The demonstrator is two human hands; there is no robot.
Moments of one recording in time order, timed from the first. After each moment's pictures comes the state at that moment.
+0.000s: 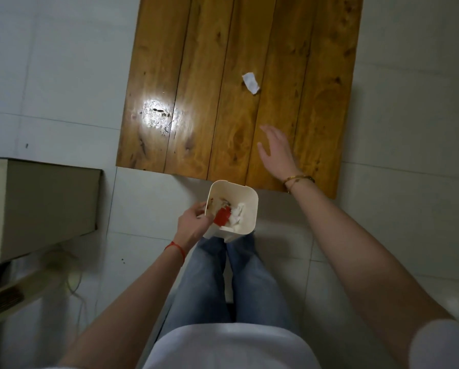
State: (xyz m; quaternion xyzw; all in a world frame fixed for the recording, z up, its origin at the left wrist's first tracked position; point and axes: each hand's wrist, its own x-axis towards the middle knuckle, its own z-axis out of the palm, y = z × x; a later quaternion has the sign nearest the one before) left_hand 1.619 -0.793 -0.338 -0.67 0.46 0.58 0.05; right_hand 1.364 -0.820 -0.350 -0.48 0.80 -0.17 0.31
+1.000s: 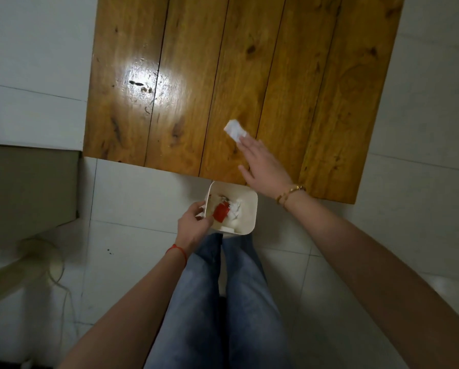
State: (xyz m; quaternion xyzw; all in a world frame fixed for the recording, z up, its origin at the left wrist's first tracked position) left_hand 1.610 -0.788 -0.448 -0.69 0.42 0.58 0.05; right_hand 1.385 -0.811 -0.459 -0.66 0.69 -0.02 0.31
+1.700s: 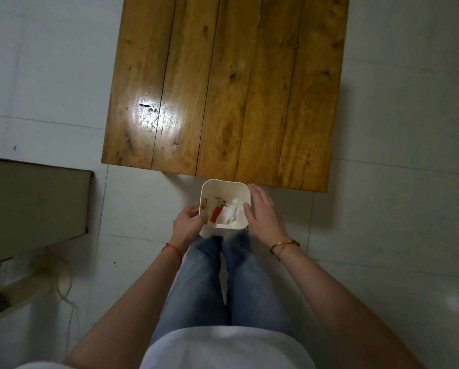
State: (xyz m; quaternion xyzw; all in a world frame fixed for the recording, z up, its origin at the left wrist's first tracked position) left_hand 1.615 -0.766 -0.365 -0.69 0.42 0.59 0.03; right_hand 1.433 -0.676 -0.384 -0.46 0.80 -0.15 0.37
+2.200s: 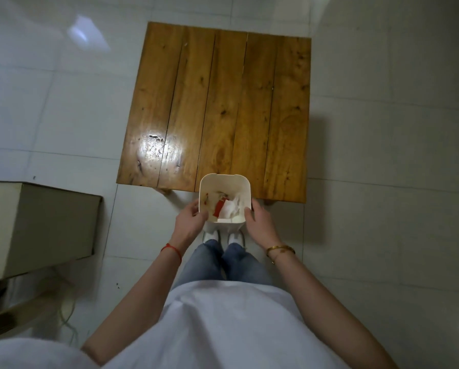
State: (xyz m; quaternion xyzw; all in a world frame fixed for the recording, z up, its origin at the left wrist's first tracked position) left_hand 1.591 -0.762 -0.258 -0.62 0.54 0.57 -0.03; right_hand 1.433 -0.663 -0.289 -0.30 0.80 -0.28 0.43
